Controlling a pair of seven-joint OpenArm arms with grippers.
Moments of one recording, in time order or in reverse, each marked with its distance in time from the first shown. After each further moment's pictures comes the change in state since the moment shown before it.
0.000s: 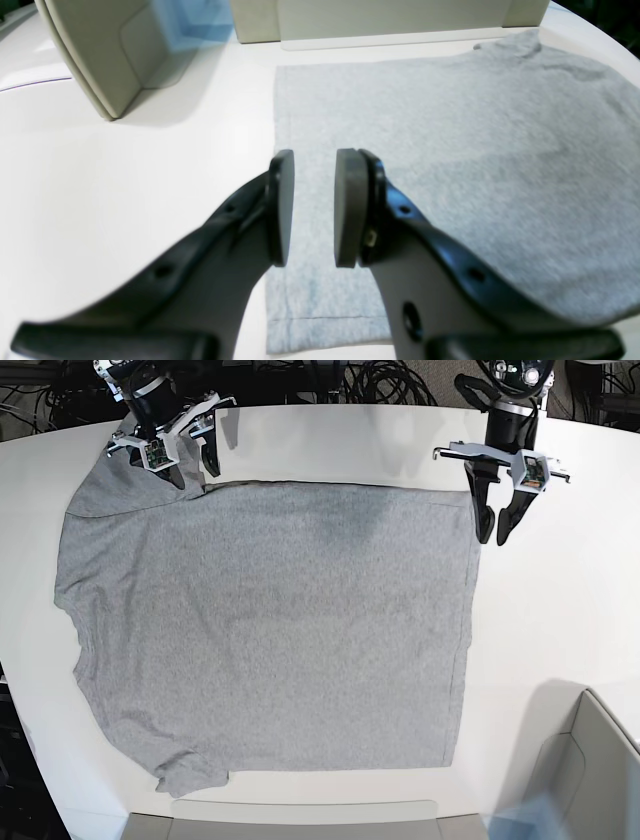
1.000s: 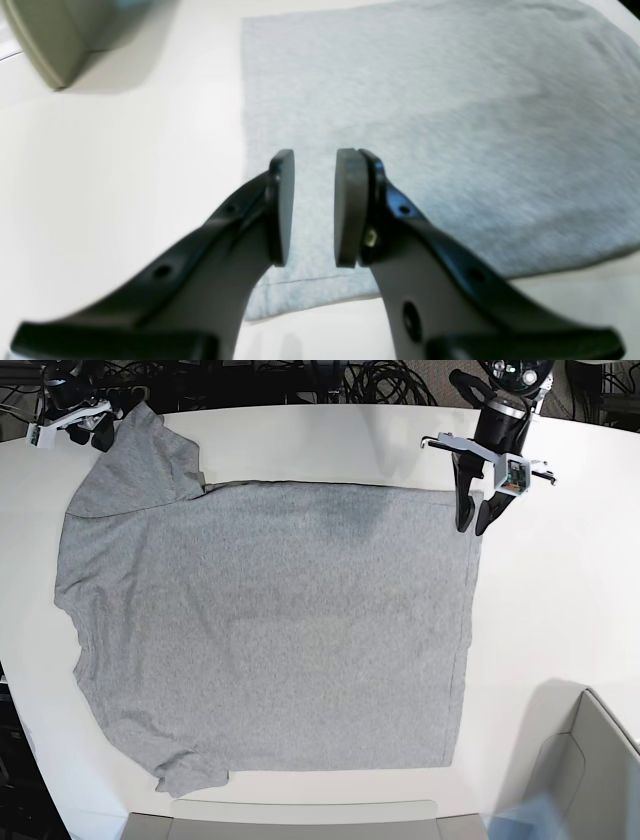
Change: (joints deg) left arm -0.7 -2.8 3.7 0.0 0.0 -0.2 6.7; right arm 6.4 -7.3 38.6 -25.2 29.7 19.0 -14.3
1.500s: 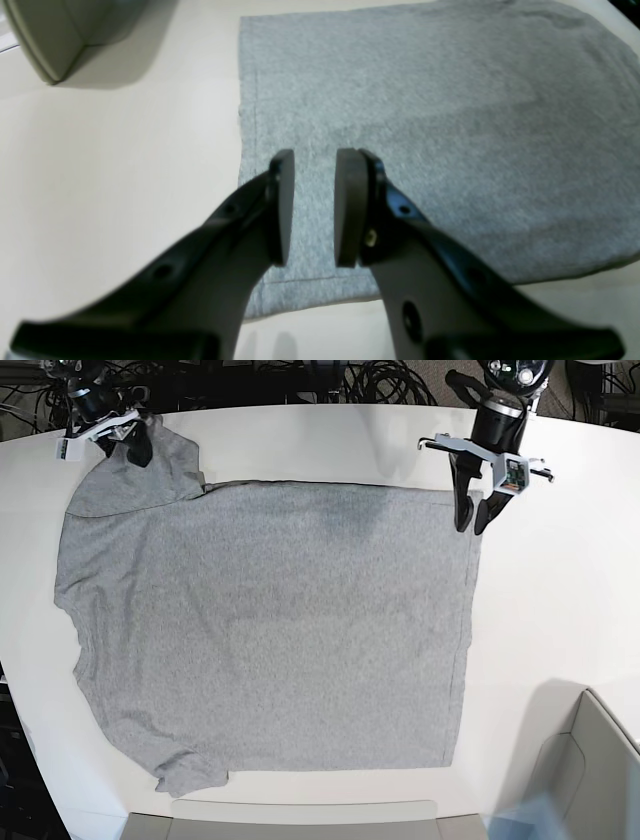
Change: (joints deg) left arm 0.0 1.7 0.0 0.0 0.0 0.2 0.1; right arm 0.4 1.3 -12.3 -0.4 5.0 1.0 3.5
